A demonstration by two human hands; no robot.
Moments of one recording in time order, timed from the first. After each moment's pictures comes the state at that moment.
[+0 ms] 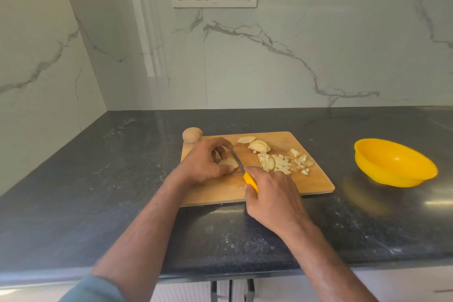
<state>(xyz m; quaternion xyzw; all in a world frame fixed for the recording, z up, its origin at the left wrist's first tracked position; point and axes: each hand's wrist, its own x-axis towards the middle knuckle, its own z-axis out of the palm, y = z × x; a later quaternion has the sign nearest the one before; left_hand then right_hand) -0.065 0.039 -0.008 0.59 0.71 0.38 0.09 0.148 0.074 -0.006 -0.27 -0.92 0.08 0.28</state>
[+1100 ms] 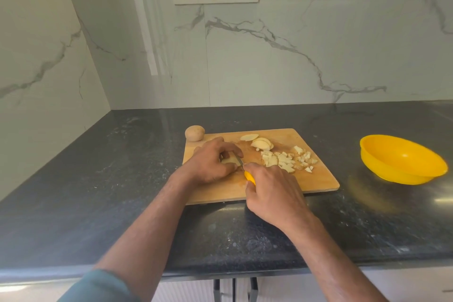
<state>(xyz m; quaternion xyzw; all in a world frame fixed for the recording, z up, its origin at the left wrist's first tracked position) -0.062 0.045 -0.012 0.60 0.73 0.30 0.10 0.145 0.073 0.003 -0.27 -0.93 0.09 0.24</state>
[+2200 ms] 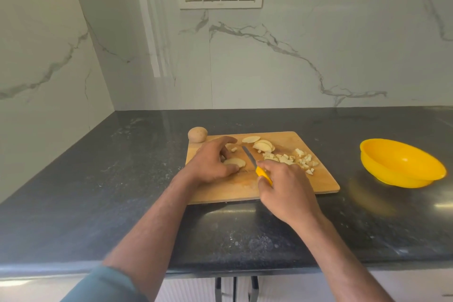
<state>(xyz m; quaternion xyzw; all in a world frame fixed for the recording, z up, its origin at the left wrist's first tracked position) -0.057 0.039 -0.008 0.57 0.73 0.37 0.11 0.157 0.081 0.008 -0.31 -0.90 0.13 0.29</state>
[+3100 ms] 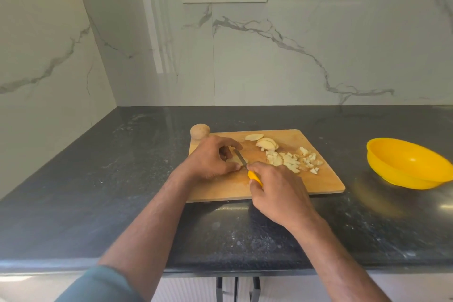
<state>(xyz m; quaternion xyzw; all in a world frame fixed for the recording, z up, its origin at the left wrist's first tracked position) -0.062 0.036 -0.002 0.61 0.70 0.36 0.07 0.145 0.076 0.003 -0.27 -0.93 0.09 0.24</state>
